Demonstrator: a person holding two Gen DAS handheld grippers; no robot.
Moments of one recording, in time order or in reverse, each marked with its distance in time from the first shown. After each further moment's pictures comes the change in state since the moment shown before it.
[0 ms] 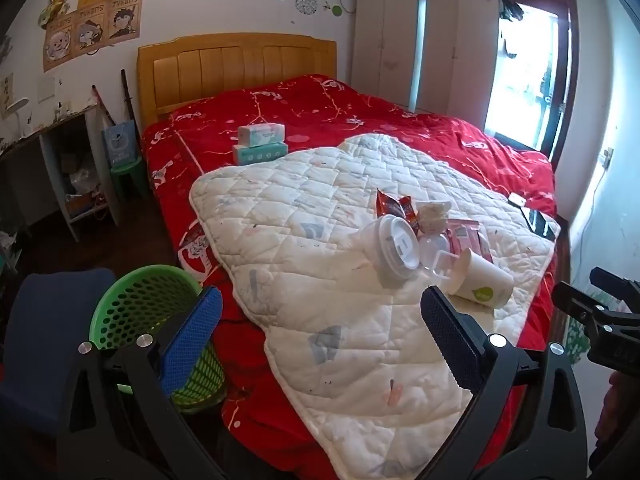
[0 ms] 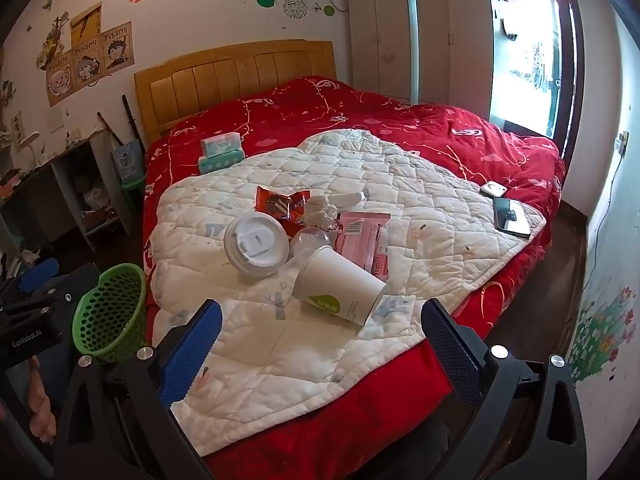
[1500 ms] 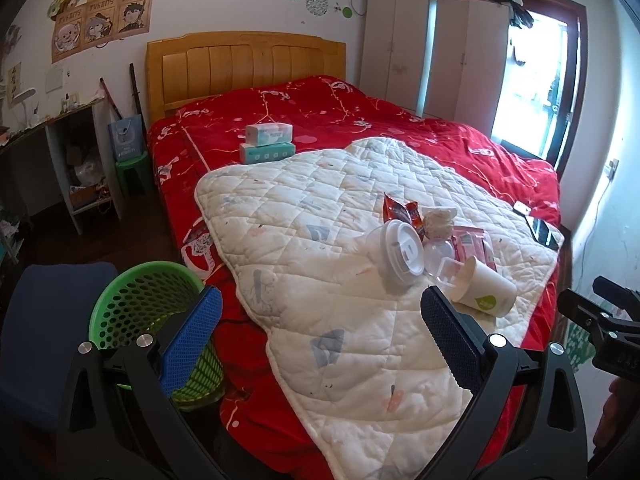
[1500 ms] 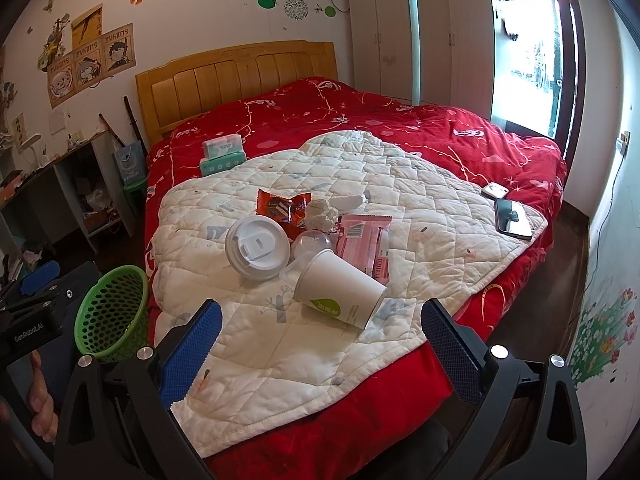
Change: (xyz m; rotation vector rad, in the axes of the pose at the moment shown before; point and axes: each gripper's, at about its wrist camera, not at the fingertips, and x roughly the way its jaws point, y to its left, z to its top) left arm 0.000 0.002 0.002 -0.033 -0.003 0.012; right arm -0.001 -0.002 0.003 0.004 -0.004 0.013
